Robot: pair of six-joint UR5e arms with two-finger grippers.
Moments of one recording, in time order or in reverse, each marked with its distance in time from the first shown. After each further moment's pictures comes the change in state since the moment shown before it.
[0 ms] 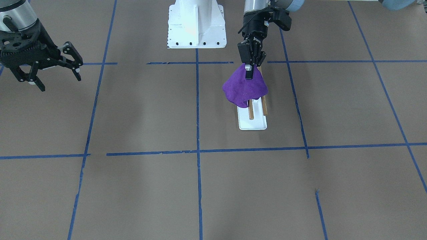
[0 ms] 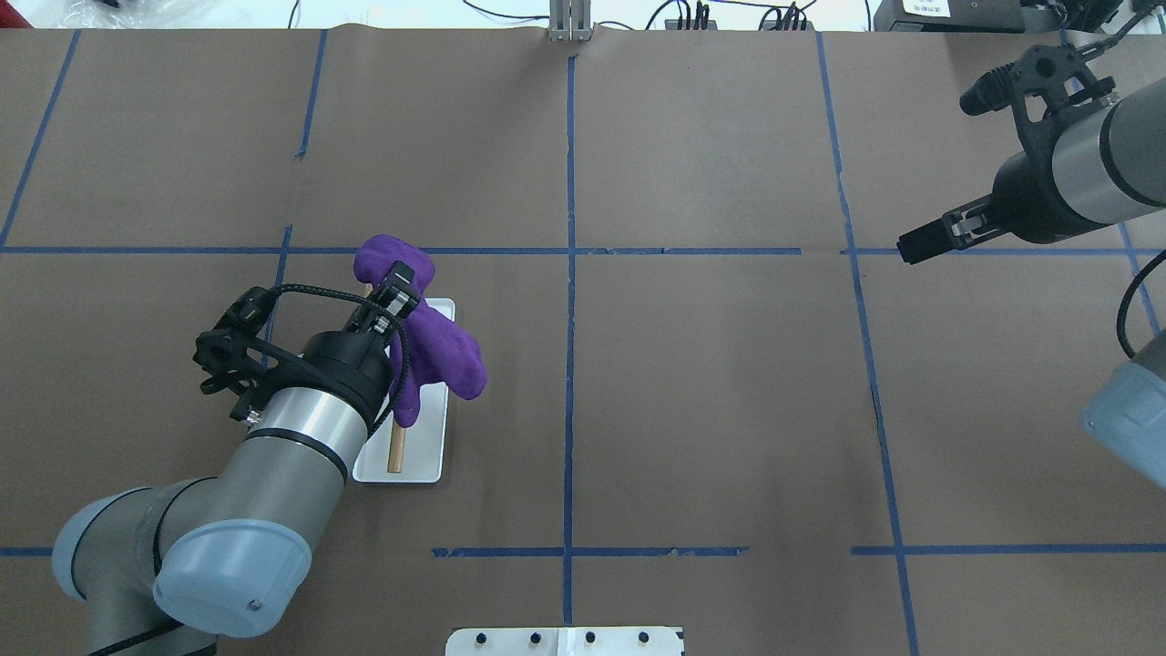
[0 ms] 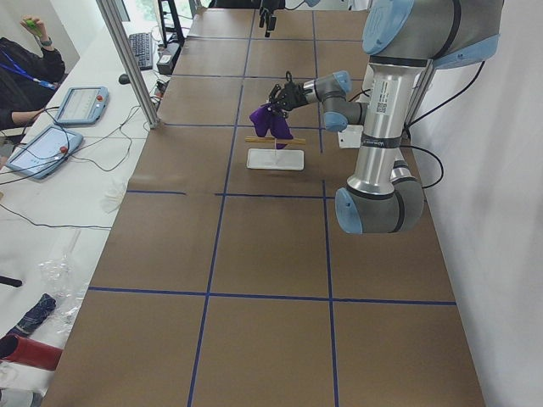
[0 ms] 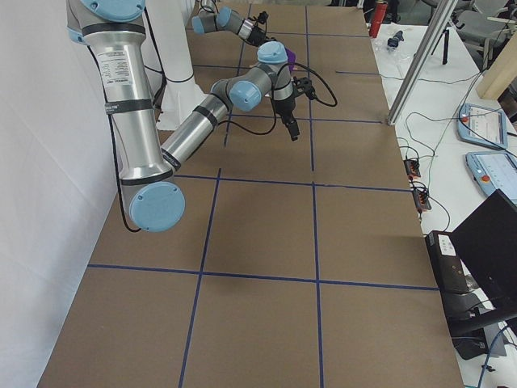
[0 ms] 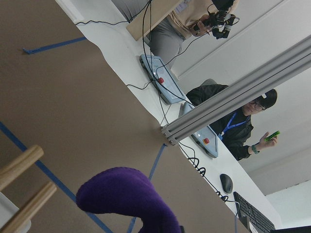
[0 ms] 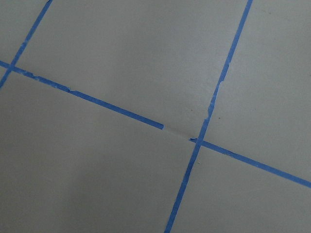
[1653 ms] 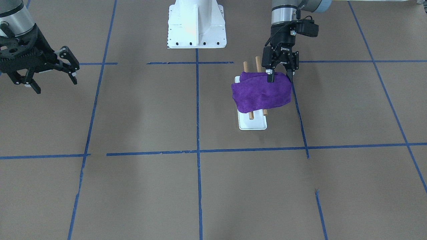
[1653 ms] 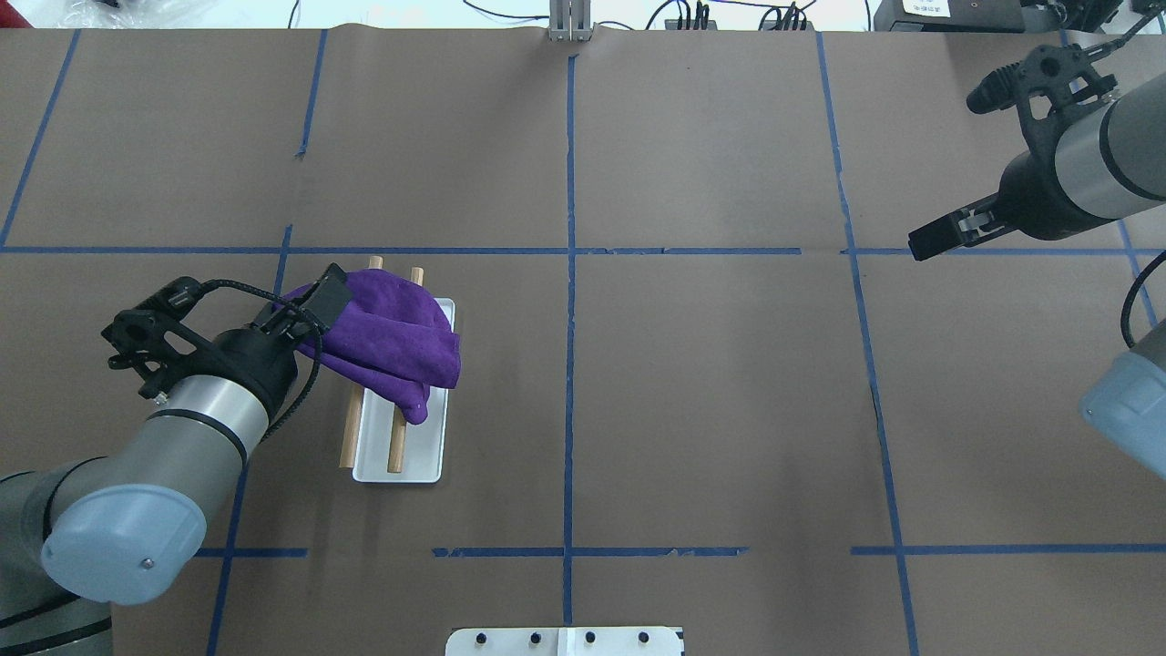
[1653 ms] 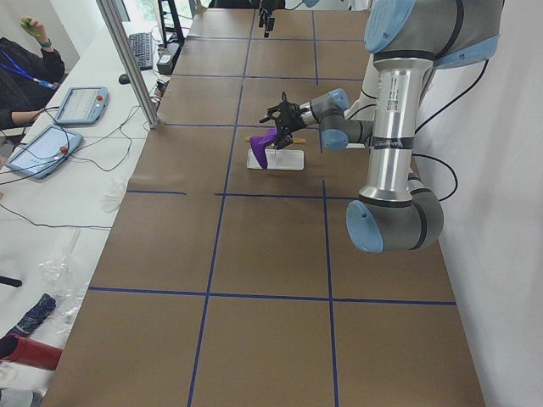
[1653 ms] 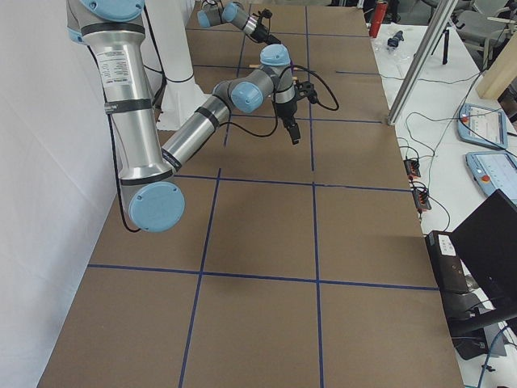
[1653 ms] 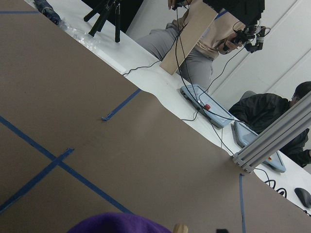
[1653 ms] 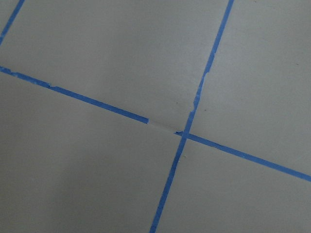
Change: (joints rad) left arm -0.085 0.173 -0.051 -0.002 -0.168 0.218; right arm 0.026 -0.004 -0.019 -0.054 0.003 -0.001
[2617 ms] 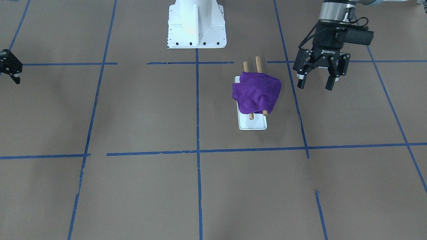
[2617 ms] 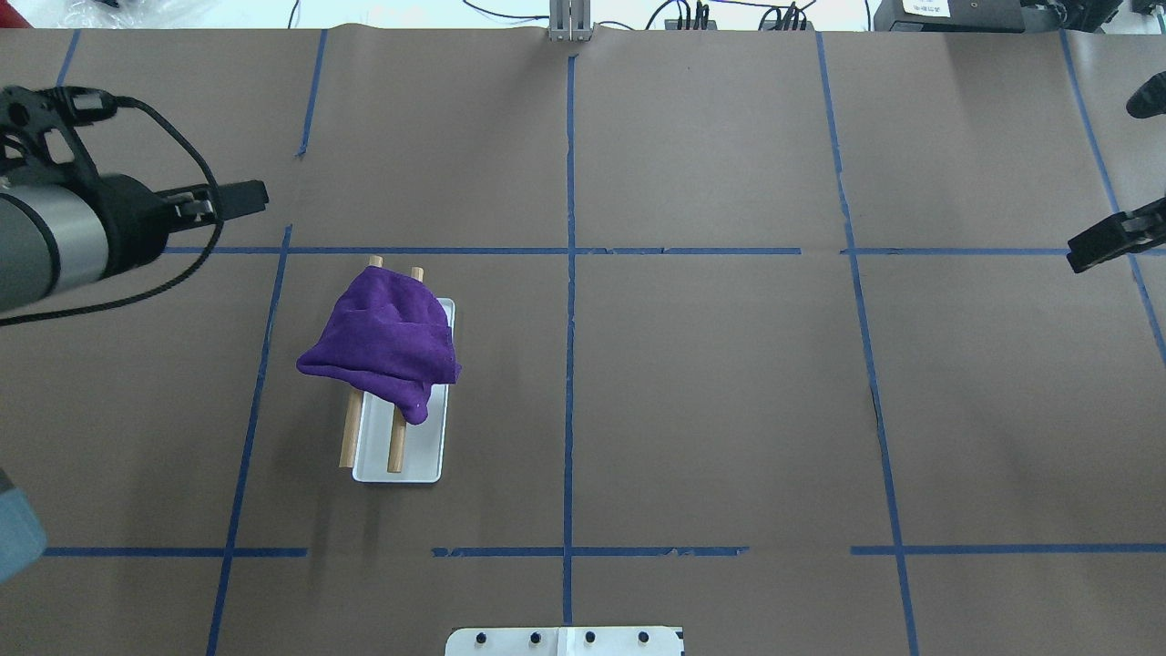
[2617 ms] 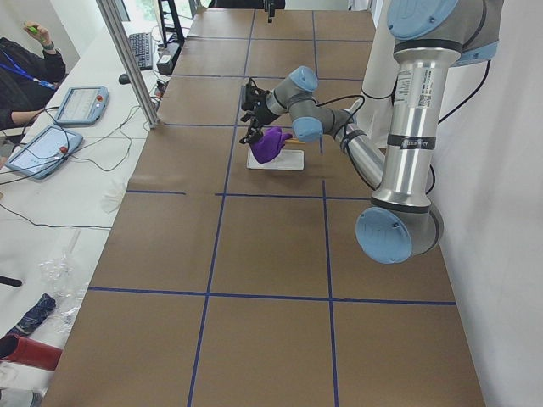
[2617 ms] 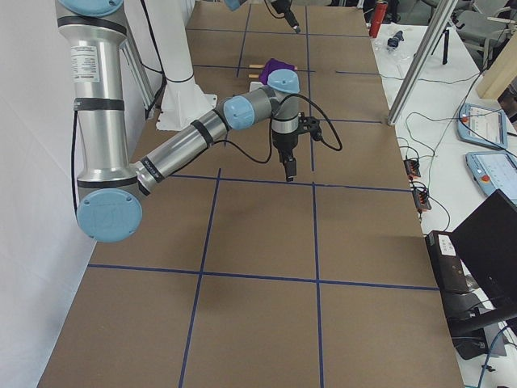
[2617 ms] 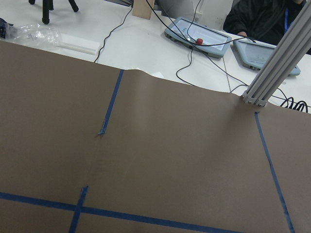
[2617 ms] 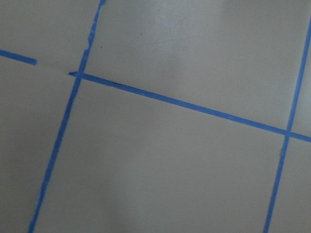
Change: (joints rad) left arm -0.478 -0.001 -0.068 0.040 -0.736 0.605; right arm 0.223 -0.170 -0.033 -0.121 0.097 -0.288
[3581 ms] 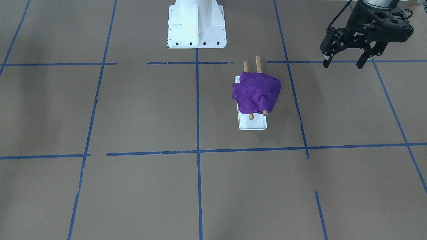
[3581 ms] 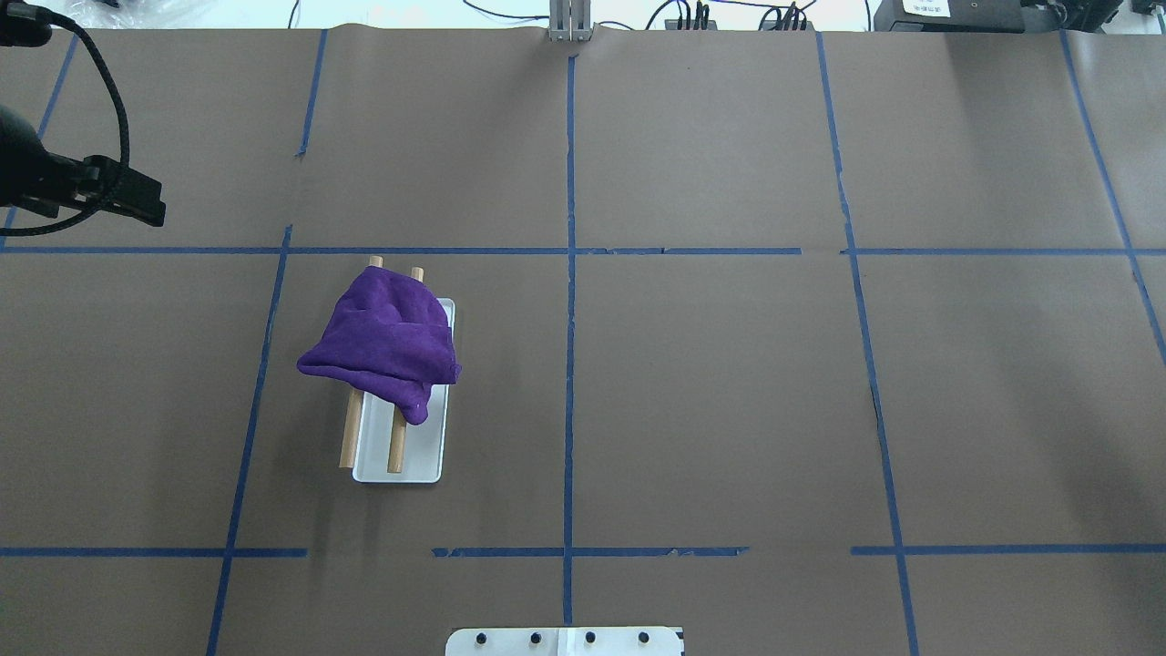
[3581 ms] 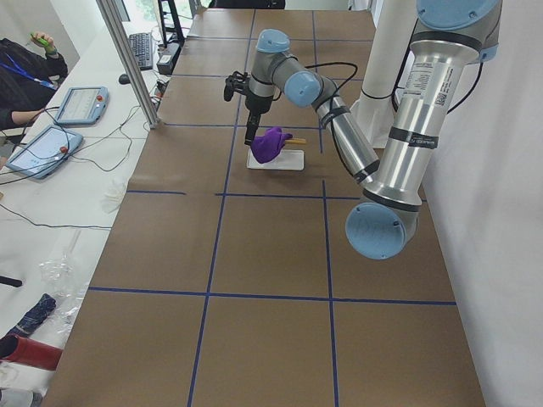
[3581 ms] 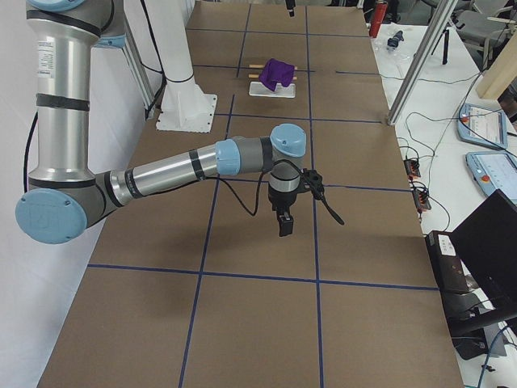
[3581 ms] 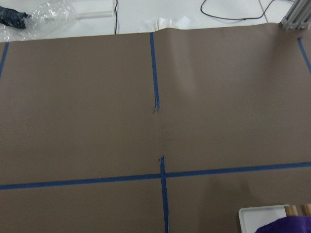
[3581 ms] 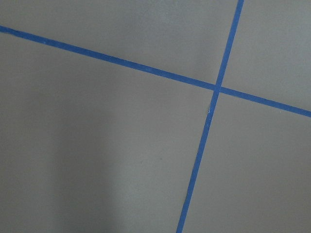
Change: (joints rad) left arm -0.240 -0.173 -0.093 0.709 -0.487 0.465; right arm 0.255 -0.082 -0.200 0.029 0.129 -0.323
